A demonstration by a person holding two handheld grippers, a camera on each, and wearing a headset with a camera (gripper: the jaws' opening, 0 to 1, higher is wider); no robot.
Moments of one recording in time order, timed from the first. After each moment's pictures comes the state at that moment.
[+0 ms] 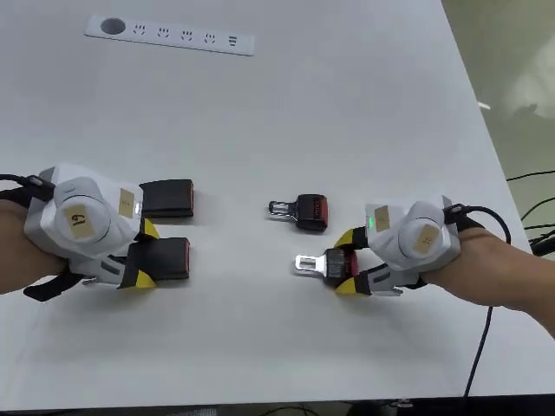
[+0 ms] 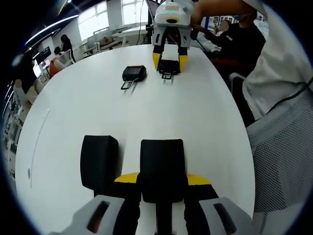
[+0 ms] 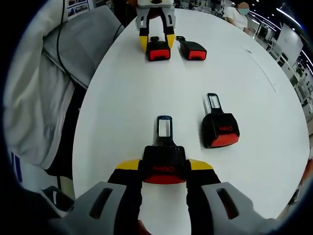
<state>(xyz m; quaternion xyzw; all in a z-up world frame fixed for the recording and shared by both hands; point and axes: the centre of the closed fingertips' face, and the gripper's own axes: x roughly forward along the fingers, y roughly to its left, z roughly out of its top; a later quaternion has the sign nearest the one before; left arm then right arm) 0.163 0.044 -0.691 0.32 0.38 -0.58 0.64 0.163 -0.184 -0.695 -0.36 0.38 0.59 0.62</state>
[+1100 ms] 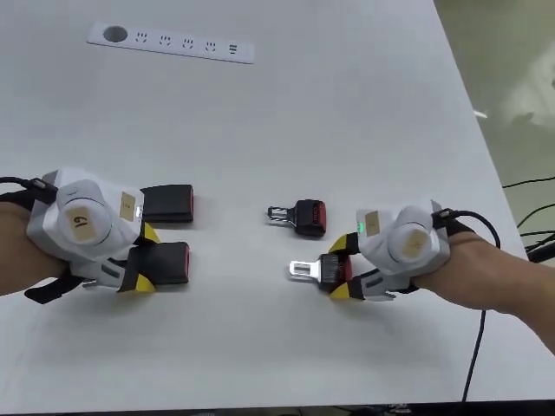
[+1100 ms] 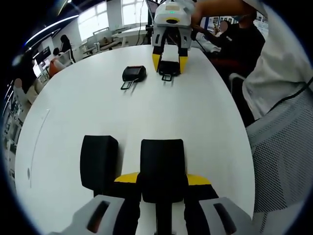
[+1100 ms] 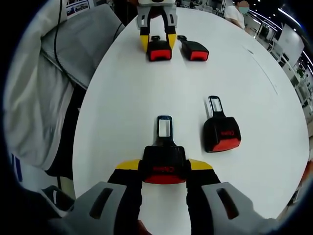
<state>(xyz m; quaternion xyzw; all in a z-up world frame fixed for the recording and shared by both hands) 0.165 0.046 -0.693 0.32 0.37 -0.59 0.64 0.162 -0.176 -0.696 -0.37 0.38 0.59 0.61</state>
